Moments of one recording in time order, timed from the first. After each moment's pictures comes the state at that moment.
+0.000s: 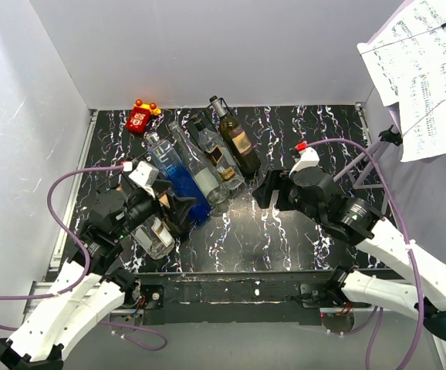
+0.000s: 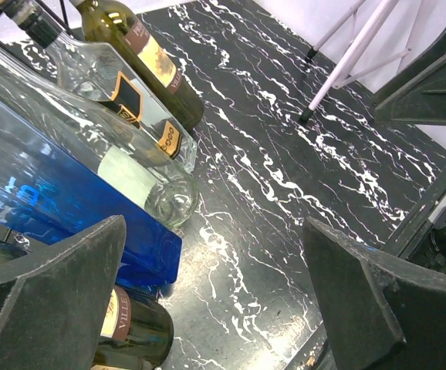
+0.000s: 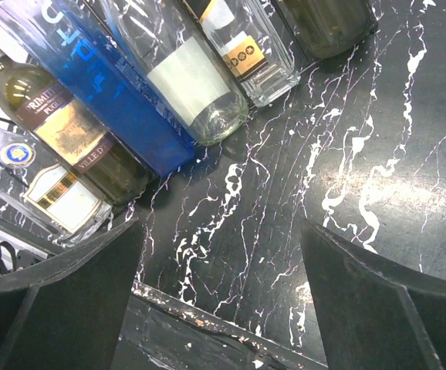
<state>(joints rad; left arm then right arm) -0.54 0.58 0.71 -0.25 0.22 -0.19 0.90 0.92 1.02 -0.61 0.27 0.65</state>
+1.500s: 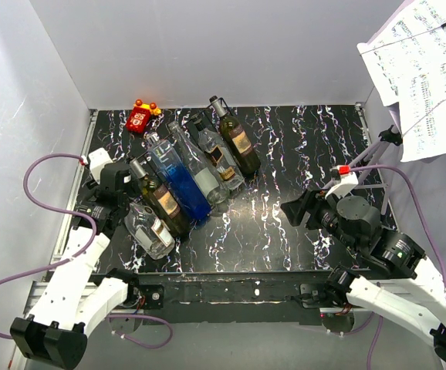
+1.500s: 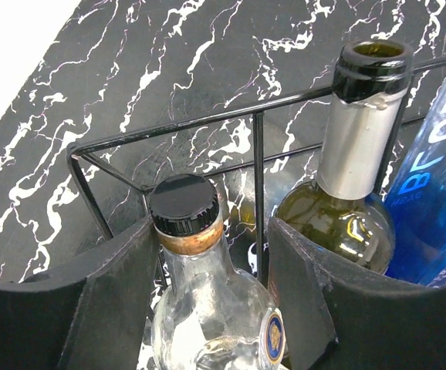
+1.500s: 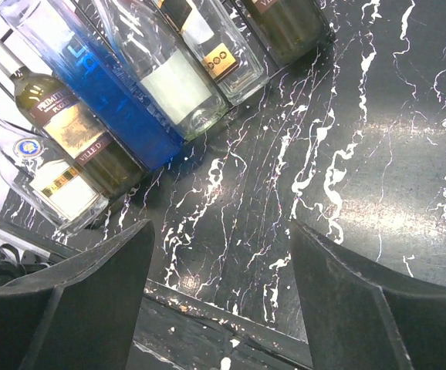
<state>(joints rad) -0.25 0.86 0.90 -0.73 -0.55 -0.55 0.90 0.55 0.88 -0.72 0.33 0.65</state>
